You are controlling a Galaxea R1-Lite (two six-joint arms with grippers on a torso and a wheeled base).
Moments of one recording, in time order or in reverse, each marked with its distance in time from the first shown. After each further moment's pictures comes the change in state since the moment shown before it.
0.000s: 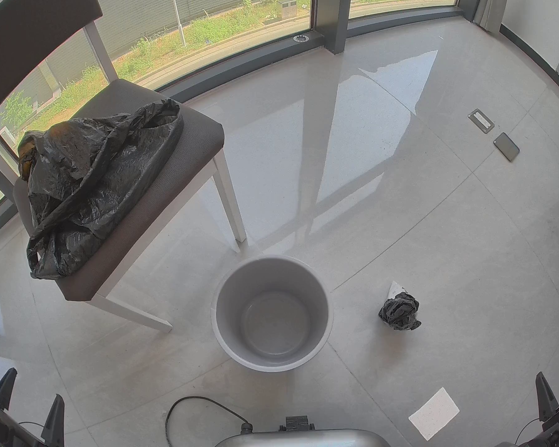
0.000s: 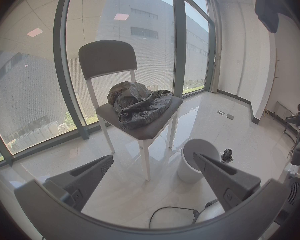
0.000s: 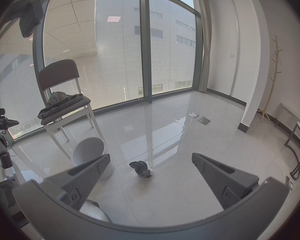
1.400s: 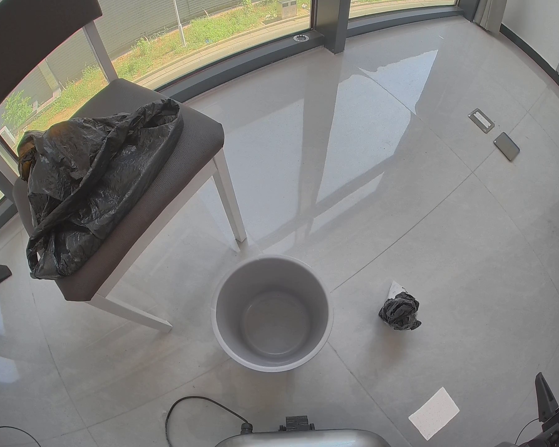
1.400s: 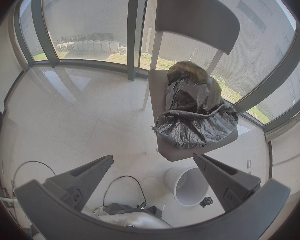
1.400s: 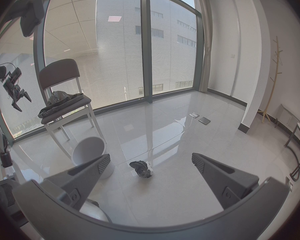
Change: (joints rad) left arm 0.137 0.826 -0.819 0.551 0.153 -0.760; right arm 0.000 0.000 0.000 0.000 0.004 -0.007
